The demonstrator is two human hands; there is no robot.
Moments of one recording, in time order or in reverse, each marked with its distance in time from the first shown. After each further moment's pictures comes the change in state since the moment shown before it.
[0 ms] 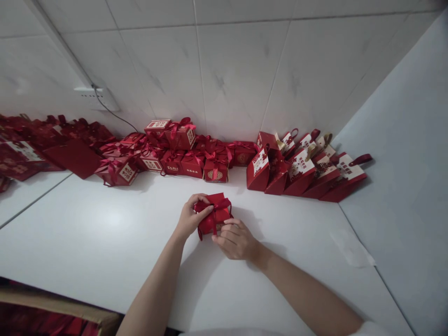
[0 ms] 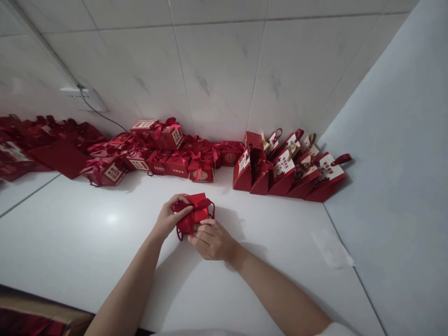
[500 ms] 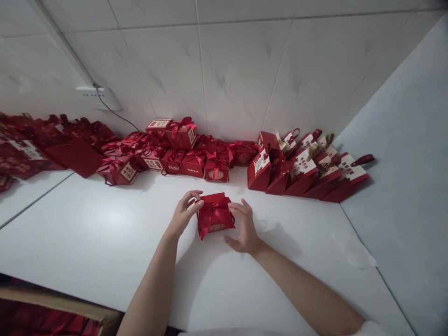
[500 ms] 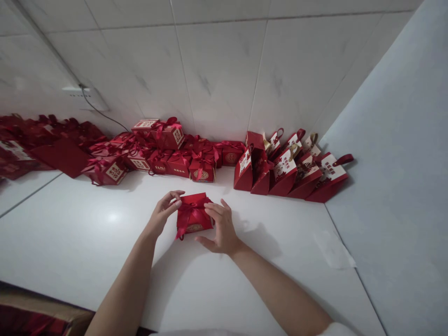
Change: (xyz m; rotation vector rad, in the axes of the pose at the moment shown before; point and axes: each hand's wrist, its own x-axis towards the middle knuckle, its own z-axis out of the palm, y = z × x) left_hand 0.003 0.002 -0.023 -0.128 -0.027 -0.074; right_hand -0.004 0.016 0.001 0.149 0.179 0.353
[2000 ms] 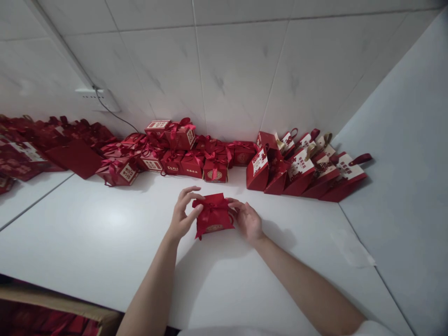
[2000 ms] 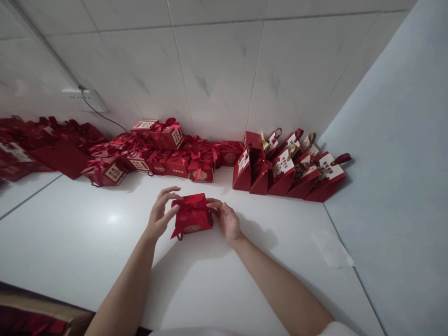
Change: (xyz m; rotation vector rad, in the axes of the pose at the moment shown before) left_hand -0.007 0.008 0.004 0.301 0.020 0.381; right_hand 0.003 0.018 0.004 1.305 0.099 1.053
